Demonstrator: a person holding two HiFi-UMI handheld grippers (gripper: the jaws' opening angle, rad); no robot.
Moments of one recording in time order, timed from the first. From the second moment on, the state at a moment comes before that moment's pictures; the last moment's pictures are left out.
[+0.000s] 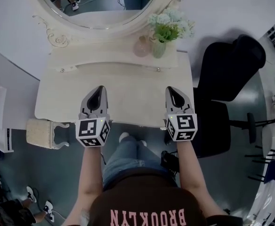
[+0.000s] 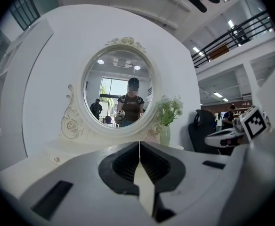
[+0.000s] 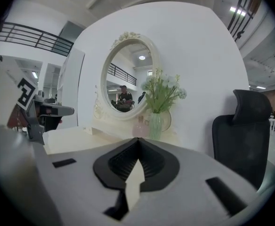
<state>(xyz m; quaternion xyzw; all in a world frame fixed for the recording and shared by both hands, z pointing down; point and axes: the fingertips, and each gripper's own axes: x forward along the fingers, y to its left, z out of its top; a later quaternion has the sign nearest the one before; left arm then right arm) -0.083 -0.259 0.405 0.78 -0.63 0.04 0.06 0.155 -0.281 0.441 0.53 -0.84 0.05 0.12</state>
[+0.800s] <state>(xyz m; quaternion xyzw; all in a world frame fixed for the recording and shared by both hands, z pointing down) -0.072 -0.258 0.293 0.82 -0.57 0.00 -0.08 0.160 -0.238 0.300 0.57 -0.81 -0.09 0.01</state>
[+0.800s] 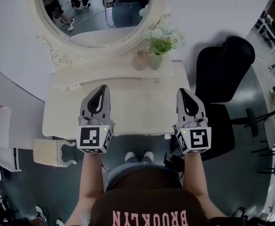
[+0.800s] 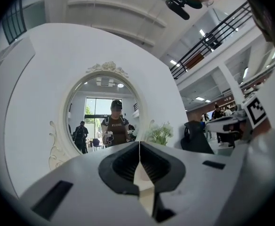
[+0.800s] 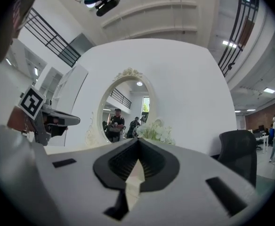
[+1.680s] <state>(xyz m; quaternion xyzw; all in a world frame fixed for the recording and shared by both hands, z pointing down) -0.072 -0.251 0.279 0.83 -0.55 -0.03 -0.07 0.146 -0.225 0.278 0.56 -0.82 -0.13 0.02</state>
